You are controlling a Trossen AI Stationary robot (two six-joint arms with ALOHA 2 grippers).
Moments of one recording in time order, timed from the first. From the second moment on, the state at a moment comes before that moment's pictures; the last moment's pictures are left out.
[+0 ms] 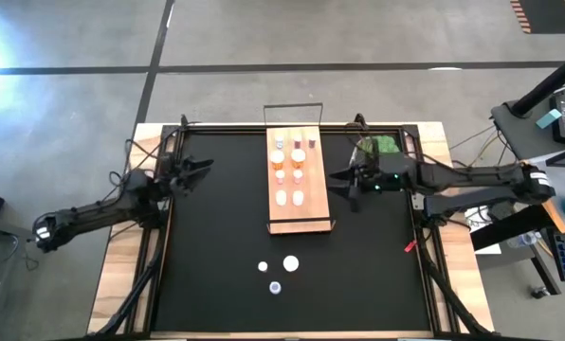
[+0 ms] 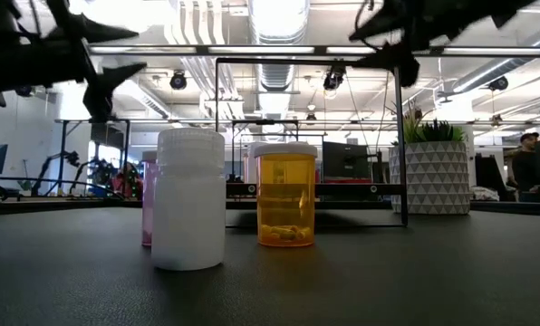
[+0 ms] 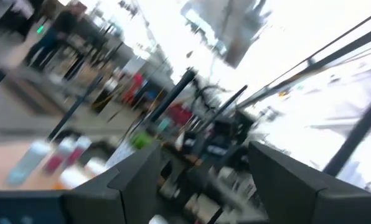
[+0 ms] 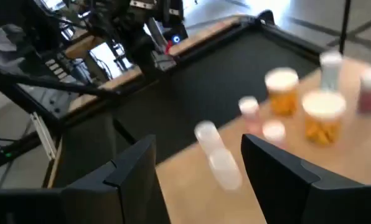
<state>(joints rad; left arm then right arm) 0.40 0.27 0.00 0.57 0.08 -0.73 -0.11 0.97 0.68 -0.01 -0.01 0.43</state>
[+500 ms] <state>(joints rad) 0.40 0.10 0.00 0.57 0.08 -0.73 0.03 1.35 1.22 -0.62 0.01 0.41</state>
